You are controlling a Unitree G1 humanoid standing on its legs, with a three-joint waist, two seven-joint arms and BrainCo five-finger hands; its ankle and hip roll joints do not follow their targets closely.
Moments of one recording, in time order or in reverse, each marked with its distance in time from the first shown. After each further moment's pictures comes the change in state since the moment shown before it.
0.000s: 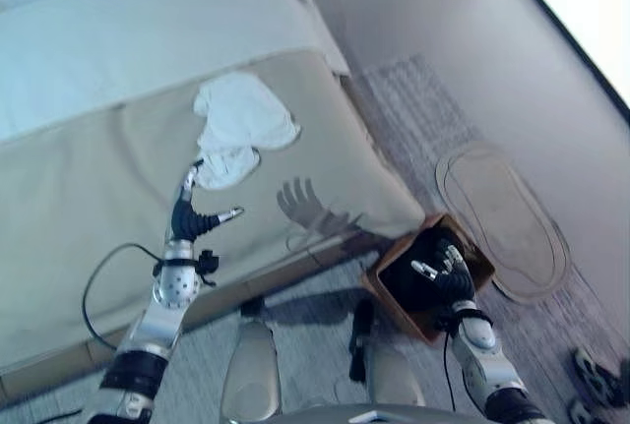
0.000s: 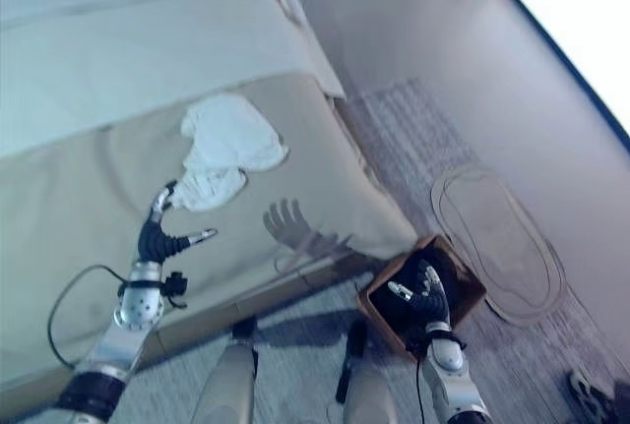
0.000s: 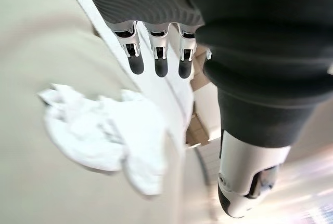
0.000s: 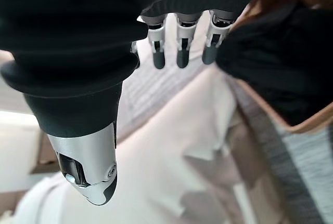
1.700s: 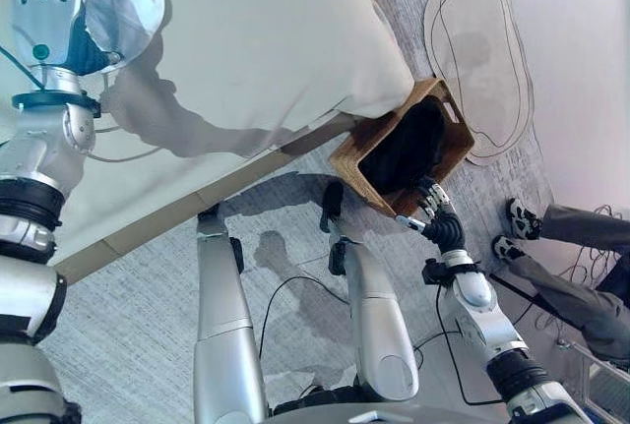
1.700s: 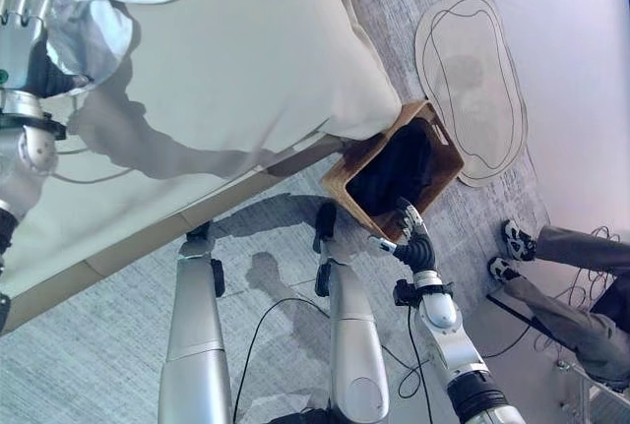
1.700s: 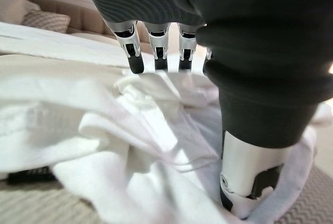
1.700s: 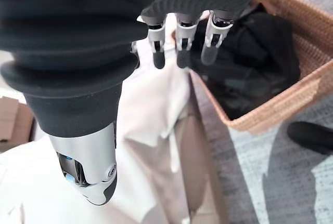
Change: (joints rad) left arm -0.853 0.495 -0.461 0.565 0.337 0.237 0.230; right arm -0.096 -0.106 0.132 -0.210 0.029 -0.092 0.007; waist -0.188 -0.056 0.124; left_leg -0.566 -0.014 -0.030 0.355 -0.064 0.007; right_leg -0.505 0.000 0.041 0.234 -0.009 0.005
